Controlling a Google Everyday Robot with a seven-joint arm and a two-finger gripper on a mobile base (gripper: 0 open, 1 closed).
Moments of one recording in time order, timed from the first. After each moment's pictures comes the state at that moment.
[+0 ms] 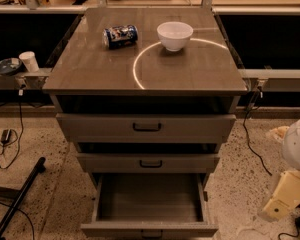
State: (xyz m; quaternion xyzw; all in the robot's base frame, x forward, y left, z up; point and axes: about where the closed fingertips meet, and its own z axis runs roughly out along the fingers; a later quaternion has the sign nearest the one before) arm 0.349 -0.239 0.822 -0.51 0.84 0.08 0.13
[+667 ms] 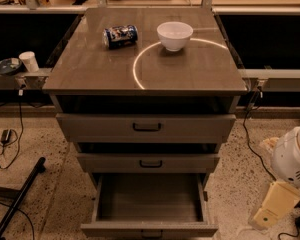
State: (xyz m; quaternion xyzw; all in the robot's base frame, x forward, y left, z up) arm 0.342 -0.232 0.794 -0.51 0.85 0.08 0.12
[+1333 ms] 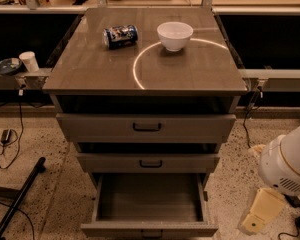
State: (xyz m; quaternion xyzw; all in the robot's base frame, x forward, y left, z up) arm 0.340 -0.217 0.770 -0.52 0.84 0.08 0.11
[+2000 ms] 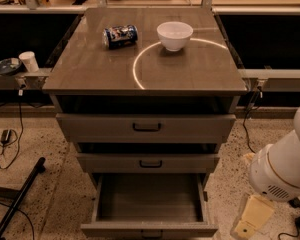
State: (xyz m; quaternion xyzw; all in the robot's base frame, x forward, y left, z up) arm 0.337 -0.209 0.741 -0.52 0.84 0.10 0.10
